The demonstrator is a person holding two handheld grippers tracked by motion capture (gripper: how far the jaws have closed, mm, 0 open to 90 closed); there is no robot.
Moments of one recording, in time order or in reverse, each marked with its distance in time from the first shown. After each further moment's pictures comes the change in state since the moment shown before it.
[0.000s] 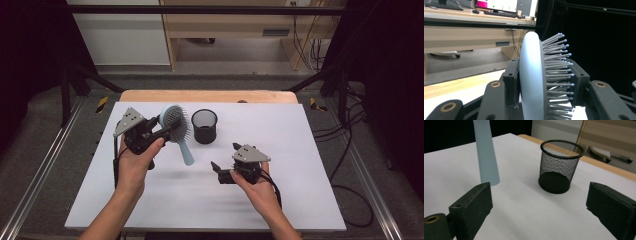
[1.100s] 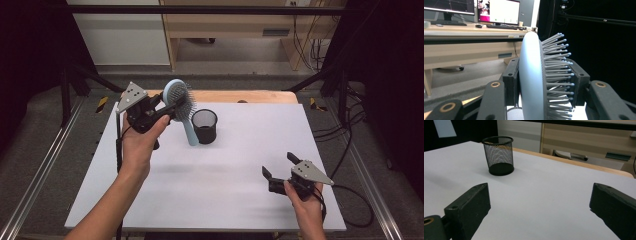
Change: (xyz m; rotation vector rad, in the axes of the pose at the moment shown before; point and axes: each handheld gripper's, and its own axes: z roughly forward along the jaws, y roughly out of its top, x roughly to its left) left arm -0.010 0.055 0.026 -0.065 0.016 0.040; right arm -0.070 -0.061 -0.097 -0.077 -0.210 0.108
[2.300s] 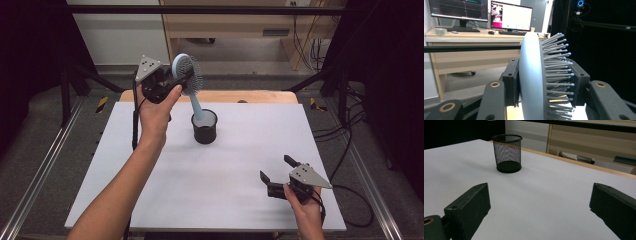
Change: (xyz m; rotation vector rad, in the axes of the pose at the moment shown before) left arm 0.022 0.022 0.063 -0.028 0.100 -0.006; right arm 0.005 -0.005 -0.003 -0.018 0.046 -0.042
